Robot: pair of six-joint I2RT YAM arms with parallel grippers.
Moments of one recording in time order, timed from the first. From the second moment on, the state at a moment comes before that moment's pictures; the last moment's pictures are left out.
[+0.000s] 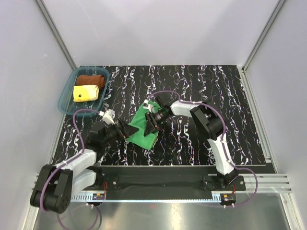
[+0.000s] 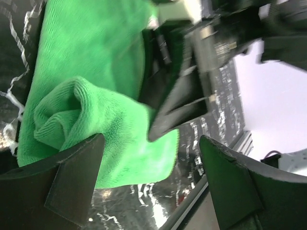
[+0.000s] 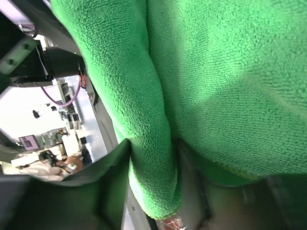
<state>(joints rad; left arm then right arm) -0.23 1.00 0.18 0.48 0.53 -0.78 0.64 2.24 1.48 -0.39 -1.01 0.23</state>
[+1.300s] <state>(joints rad) -0.14 0.61 0.41 -0.07 0.18 -0.77 1.10 1.85 1.27 -0.44 0.20 0.12</state>
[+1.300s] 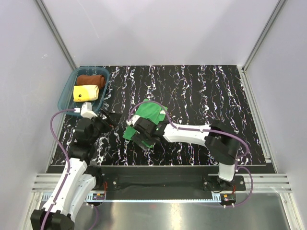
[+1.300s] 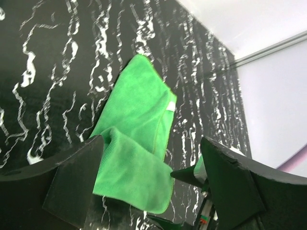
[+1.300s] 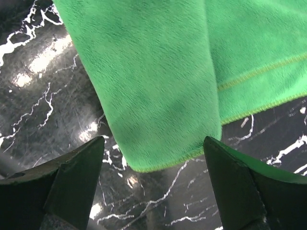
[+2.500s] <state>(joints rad) -0.06 0.55 0.51 -0.28 0.22 -0.74 0.97 1.99 1.47 -0.60 -0.25 0.06</state>
